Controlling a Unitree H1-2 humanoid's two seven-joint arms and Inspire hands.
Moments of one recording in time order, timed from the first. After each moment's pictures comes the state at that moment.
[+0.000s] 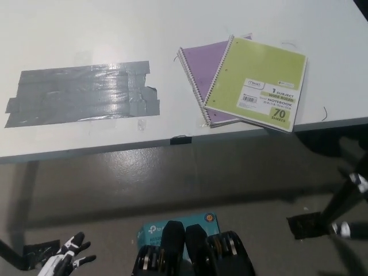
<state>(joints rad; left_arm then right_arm) 0.19 0.33 -0.05 -0.23 -0.31 0.45 0.02 -0.11 -0.56 0.15 -0.24 -0.19 0.37 0.21</state>
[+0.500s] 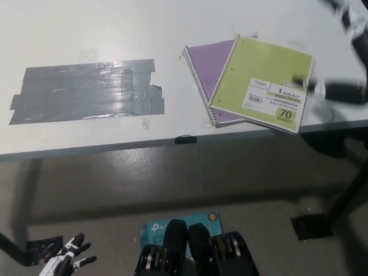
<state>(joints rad) 0.19 0.35 -0.07 -0.24 -0.34 0.46 0.05 -0.69 -0.48 0.14 -0.38 -0.31 0.41 0.21</state>
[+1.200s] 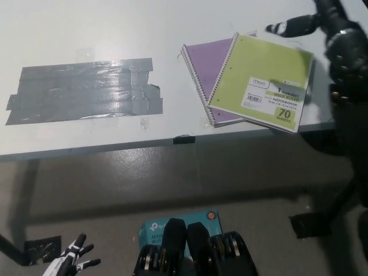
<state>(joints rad) 0.19 0.37 -0.11 -0.25 -0.36 0.46 0.08 -1.03 -0.19 0.03 0.43 -0.54 0.46 0.18</state>
